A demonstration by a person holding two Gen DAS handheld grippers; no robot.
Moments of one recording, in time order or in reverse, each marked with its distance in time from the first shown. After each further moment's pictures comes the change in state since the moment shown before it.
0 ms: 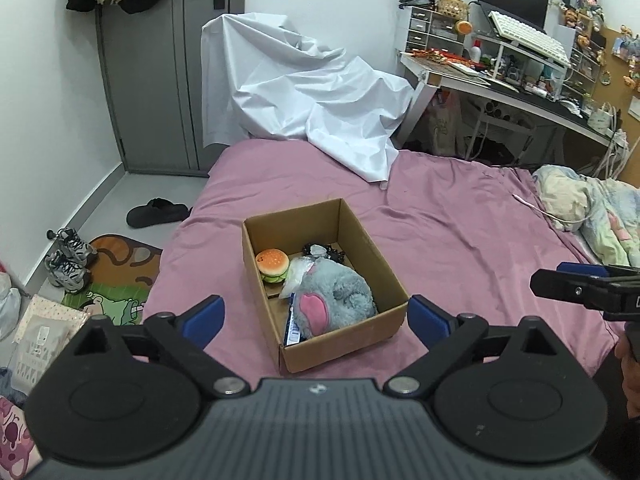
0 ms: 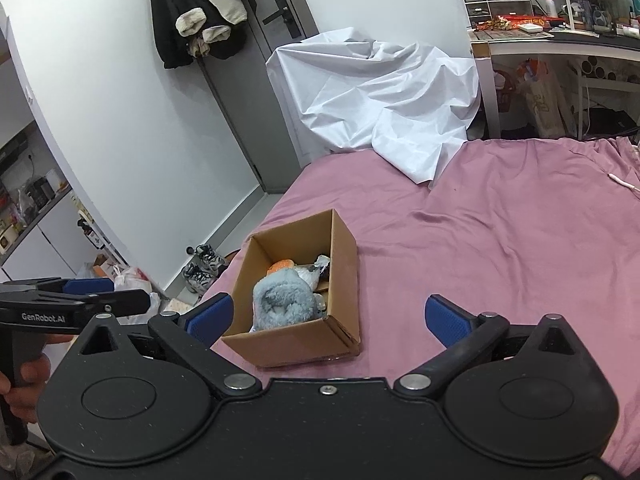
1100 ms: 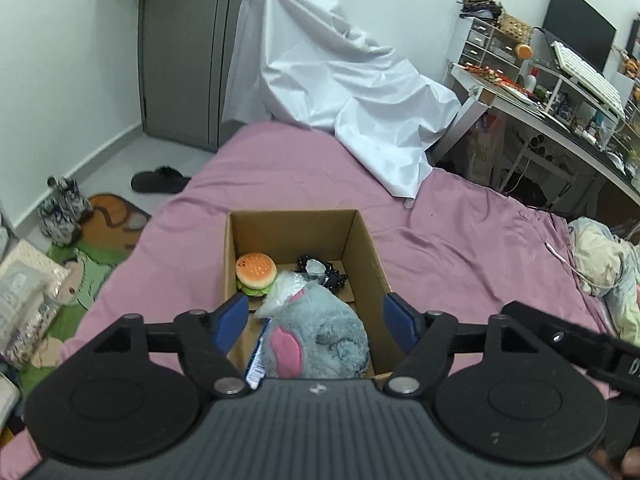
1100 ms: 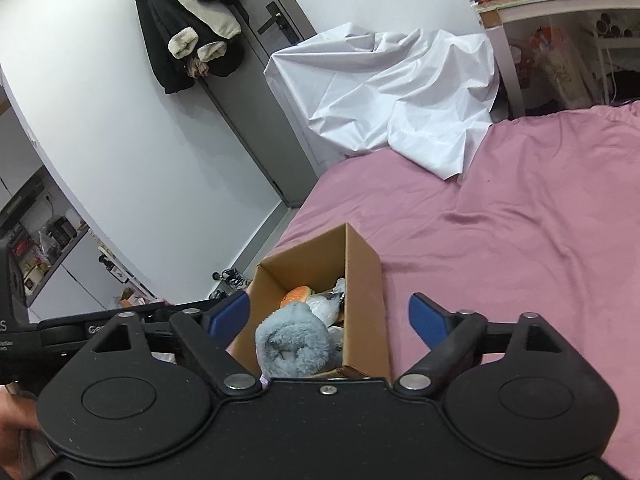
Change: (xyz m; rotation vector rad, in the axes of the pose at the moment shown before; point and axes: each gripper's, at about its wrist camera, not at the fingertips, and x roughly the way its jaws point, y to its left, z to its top) left arm 0.085 -0.010 0.018 -0.201 -0.003 0.051; right arm 0.063 -0.019 0.010 0.109 -0.035 0.093
